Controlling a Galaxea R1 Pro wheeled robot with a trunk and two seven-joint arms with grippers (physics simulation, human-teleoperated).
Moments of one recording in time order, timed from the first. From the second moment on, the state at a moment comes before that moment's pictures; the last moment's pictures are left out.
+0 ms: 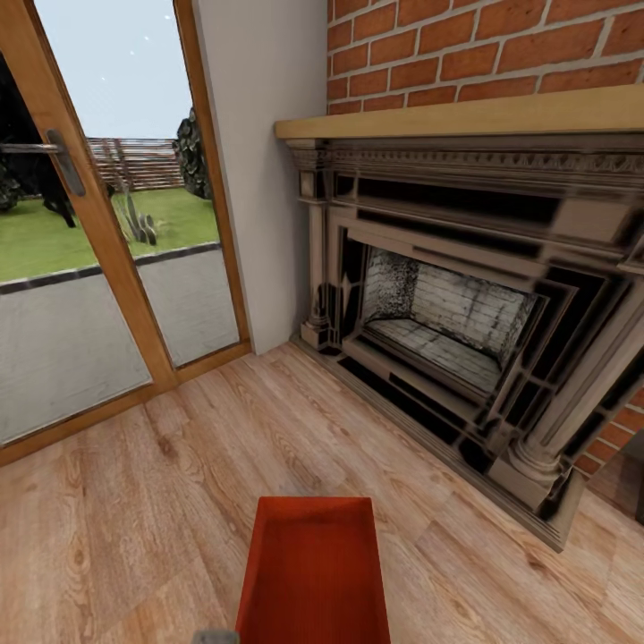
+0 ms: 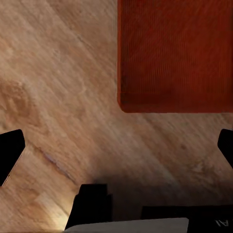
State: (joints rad) left arm -0.27 -0.02 -0.05 -0.40 0.05 0.13 0.03; right arm -0.26 0.05 0.53 -0.26 -0.42 -0.02 -0.20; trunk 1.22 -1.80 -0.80
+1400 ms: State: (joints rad) left arm -0.33 -0.10 -0.06 -0.45 0.04 0.17 0.05; right arm -0.41 0.05 0.53 -0.31 -0.41 -0.01 -0.16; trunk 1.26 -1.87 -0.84
